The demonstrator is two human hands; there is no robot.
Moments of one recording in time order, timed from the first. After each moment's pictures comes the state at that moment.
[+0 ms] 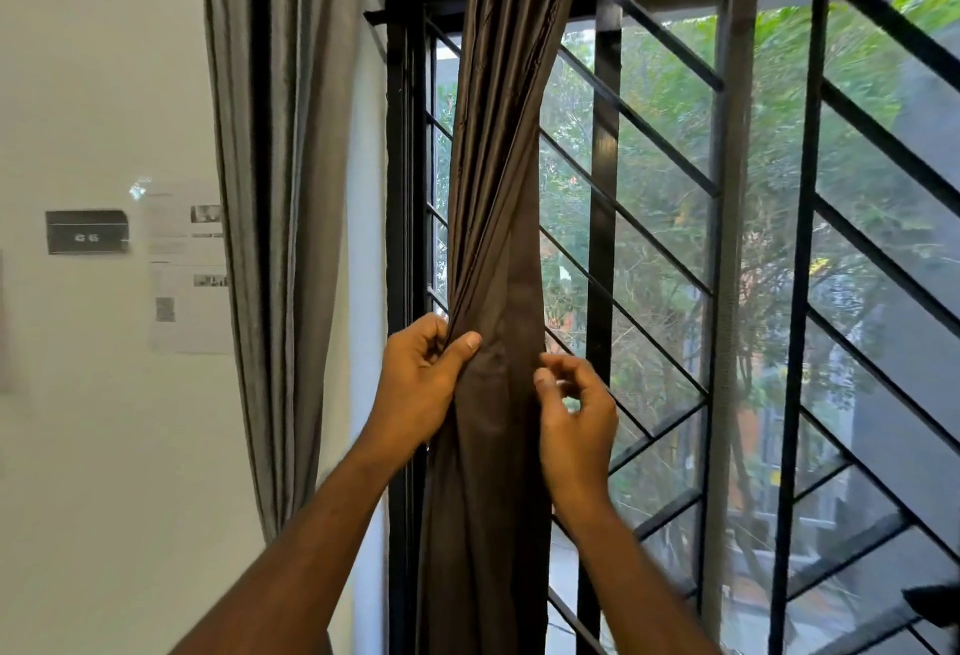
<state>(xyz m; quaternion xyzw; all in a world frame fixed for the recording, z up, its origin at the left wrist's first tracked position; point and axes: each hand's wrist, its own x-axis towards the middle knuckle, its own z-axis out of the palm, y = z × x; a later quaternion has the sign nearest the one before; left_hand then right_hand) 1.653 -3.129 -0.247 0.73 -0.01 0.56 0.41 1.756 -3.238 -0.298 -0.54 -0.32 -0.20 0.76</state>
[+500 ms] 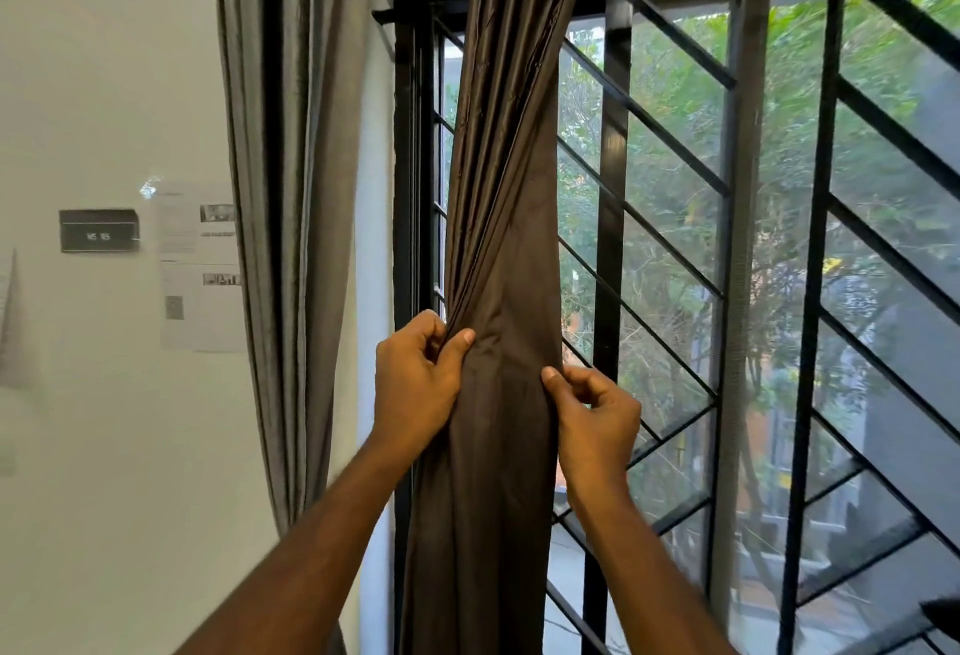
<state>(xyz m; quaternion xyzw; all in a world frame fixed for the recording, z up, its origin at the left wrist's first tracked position) 1.660 -3.109 -0.254 0.72 0.06 0.64 0.26 1.772 -3.235 -0.298 -0.54 -0.26 -0.16 0.79</state>
